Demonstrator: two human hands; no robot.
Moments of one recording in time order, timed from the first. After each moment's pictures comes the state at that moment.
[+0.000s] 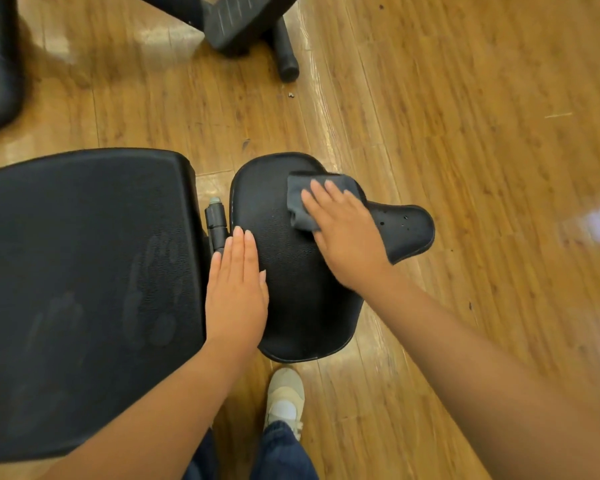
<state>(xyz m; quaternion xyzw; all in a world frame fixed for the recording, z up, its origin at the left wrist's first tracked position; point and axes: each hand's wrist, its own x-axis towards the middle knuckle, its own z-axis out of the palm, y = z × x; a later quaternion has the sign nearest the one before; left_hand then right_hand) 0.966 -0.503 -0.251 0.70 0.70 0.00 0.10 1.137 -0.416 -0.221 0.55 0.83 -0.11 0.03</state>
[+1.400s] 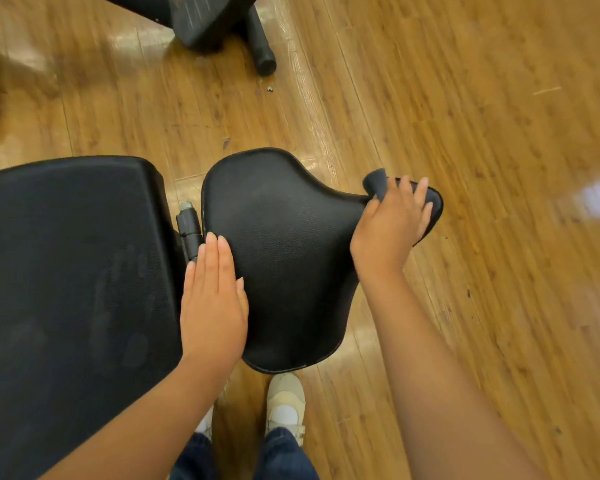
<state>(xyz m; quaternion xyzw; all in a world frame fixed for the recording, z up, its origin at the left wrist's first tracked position) 0.964 -0.504 -0.251 0.70 0.70 0.01 0.12 1.170 -0.411 -0.220 0.86 0.47 -0.10 -0.16</state>
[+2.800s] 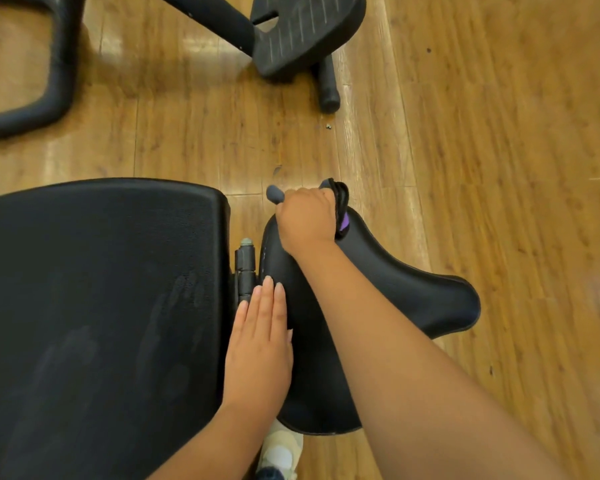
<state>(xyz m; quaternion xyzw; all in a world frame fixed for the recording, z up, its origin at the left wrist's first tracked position) 0.965 -0.502 -0.254 0.69 0.71 0.01 0.14 1.019 -0.306 -0.238 0.60 0.79 -0.12 0.03</state>
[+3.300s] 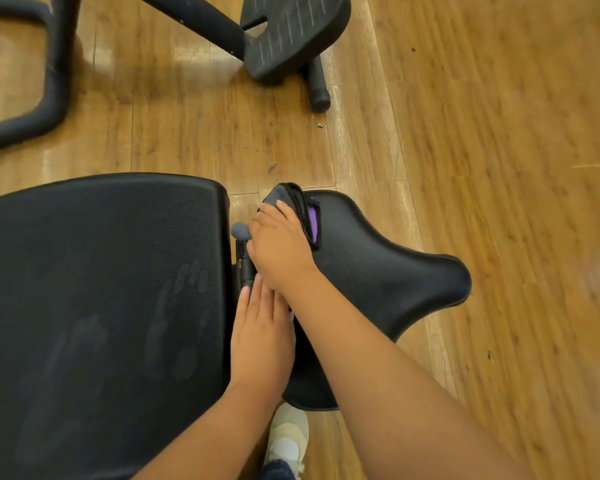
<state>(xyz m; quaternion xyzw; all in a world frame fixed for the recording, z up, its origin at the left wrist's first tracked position) 0.967 -0.498 -0.235 0.69 0.70 -0.09 0.16 1.005 -0.367 -0.238 0.49 0.86 -0.16 -0.01</state>
